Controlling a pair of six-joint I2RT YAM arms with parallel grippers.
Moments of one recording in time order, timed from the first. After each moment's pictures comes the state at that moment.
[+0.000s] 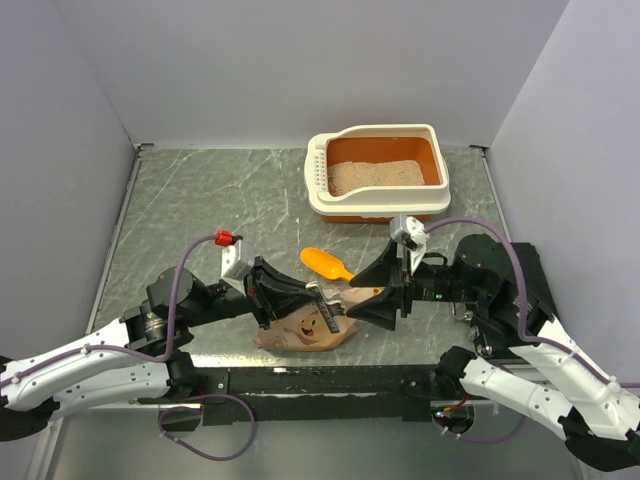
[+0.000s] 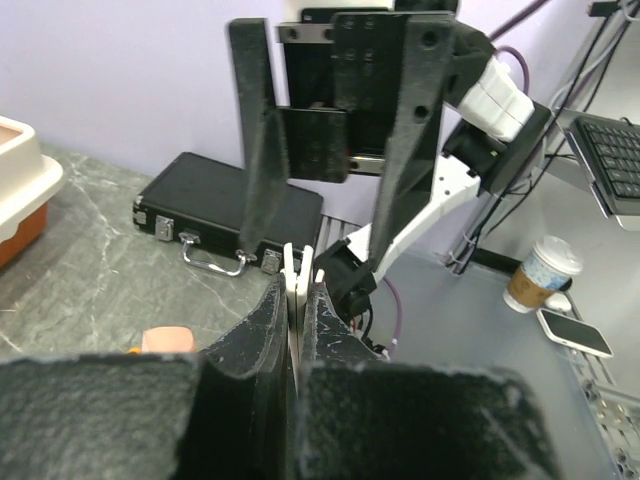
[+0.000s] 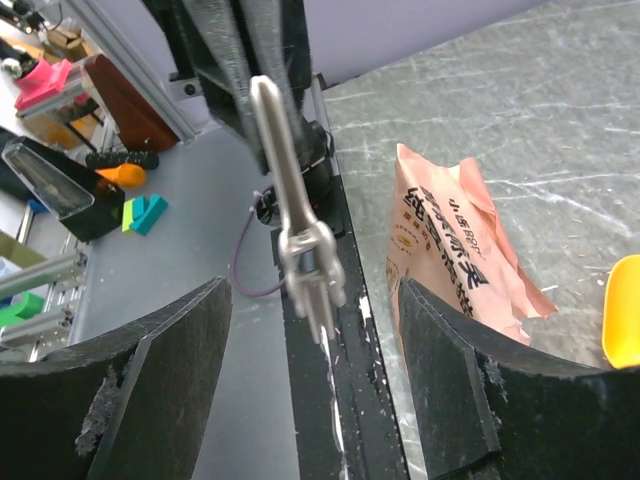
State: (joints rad) left arm -1.15 0.70 0.77 0.15 0.22 -0.33; right arm 0.81 0.70 1.00 -0.44 -0.64 0.25
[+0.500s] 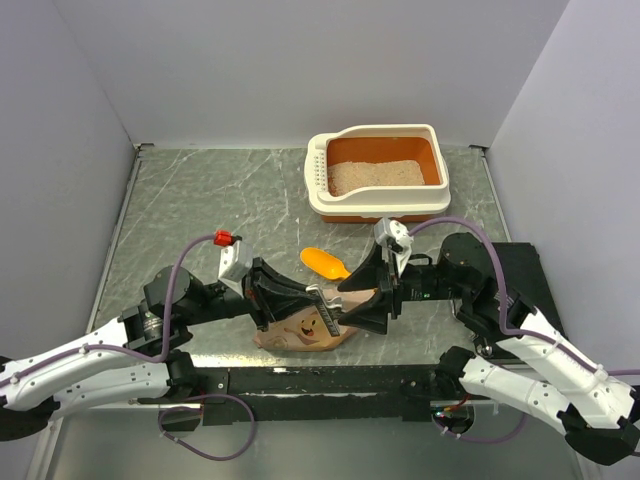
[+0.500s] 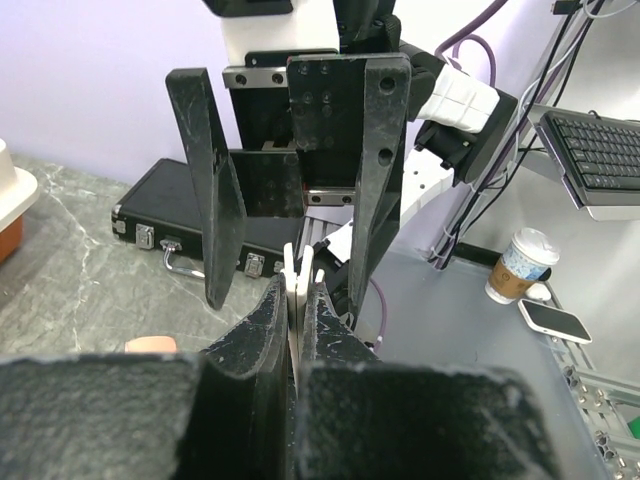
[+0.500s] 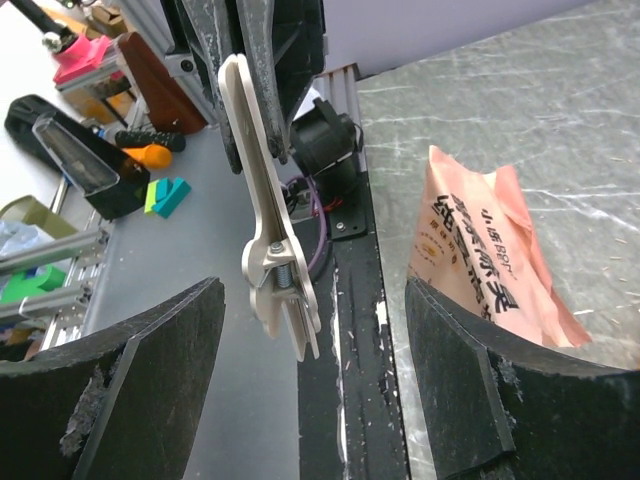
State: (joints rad) left arm -1.15 0.70 0.79 0.15 0.27 -0.34; right arm 0.83 0.74 0.95 -0.32 -0.72 0.26
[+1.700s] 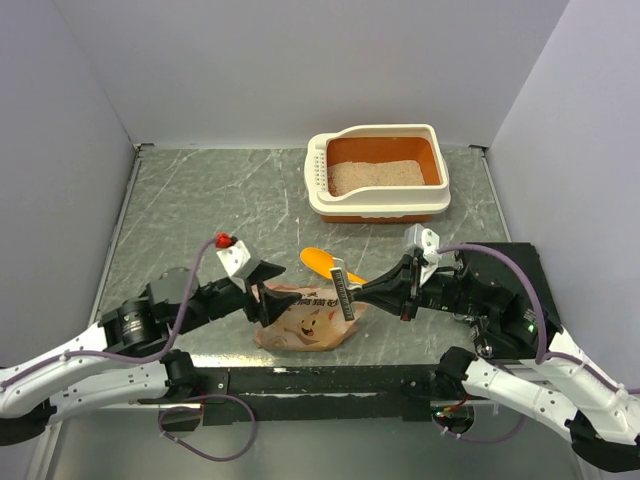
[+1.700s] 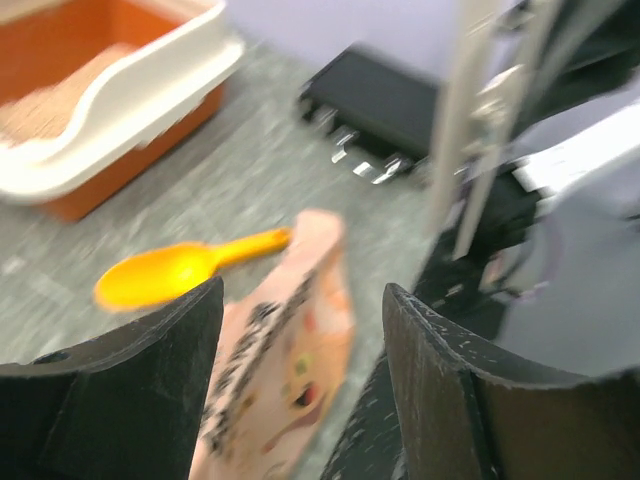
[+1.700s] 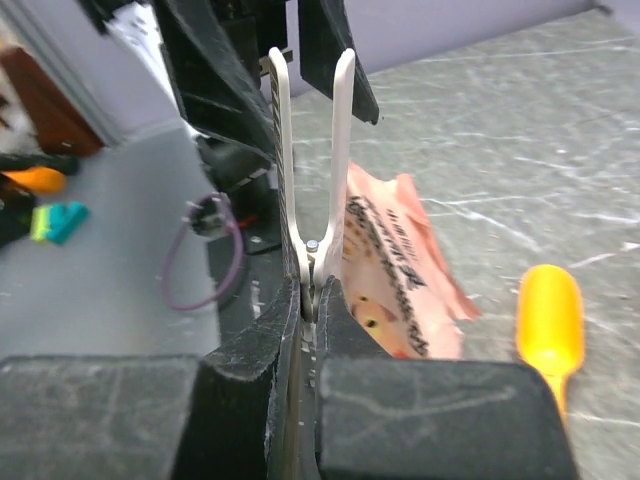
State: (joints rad) left arm -1.15 0.62 0.83 -0.24 -0.05 -0.20; right arm 0.88 0.62 0.95 -0.42 -0.46 0.14
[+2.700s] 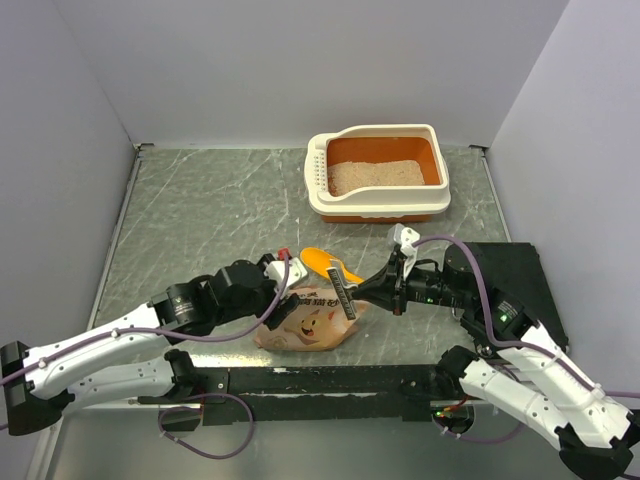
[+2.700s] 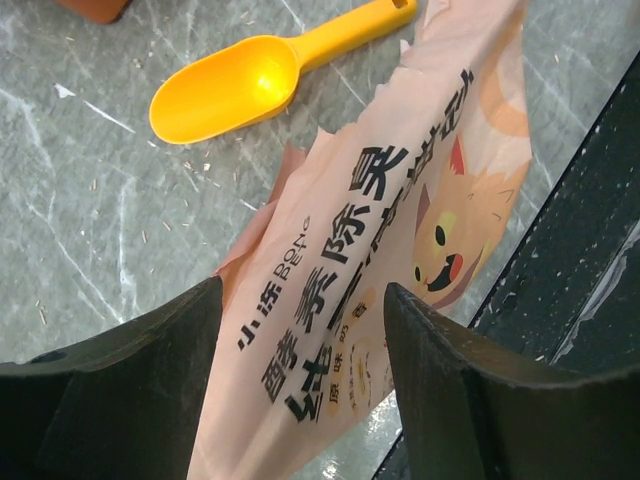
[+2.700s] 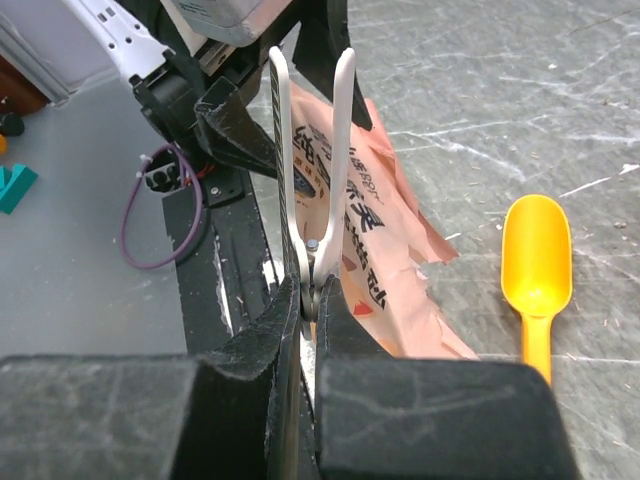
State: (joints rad) left arm -1.09 0.87 0.82 -0.51 -0.13 0.02; right arm 0.71 0.65 0.83 -0.42 -0.57 0.07
